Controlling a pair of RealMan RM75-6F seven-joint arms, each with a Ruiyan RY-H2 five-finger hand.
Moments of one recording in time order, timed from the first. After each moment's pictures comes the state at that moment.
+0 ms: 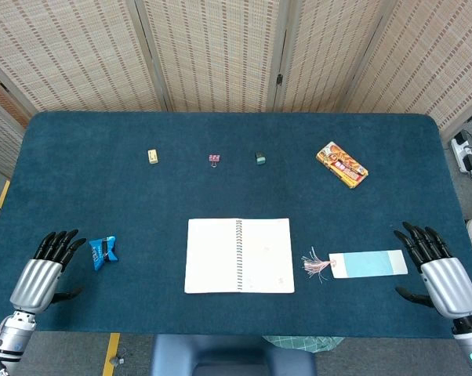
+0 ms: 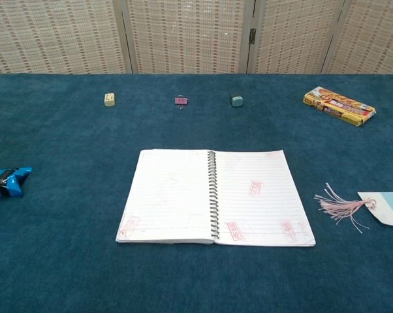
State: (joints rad) left arm -0.21 -1.24 0.02 -1.46 1.60 1.42 0.02; right arm 0.10 -1.04 -0.03 -1.57 -1.67 1.48 0.09
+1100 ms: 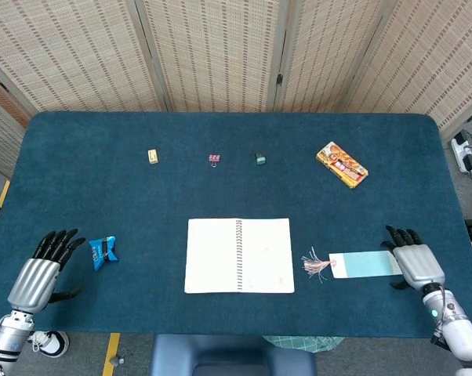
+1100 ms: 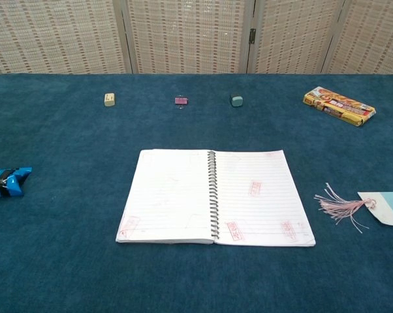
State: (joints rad) left arm -0.21 -1.22 0.02 -1.46 1.61 1.42 -0.05; right arm 0.32 -1.15 0.01 -1.50 -1.27 0.94 -0.24
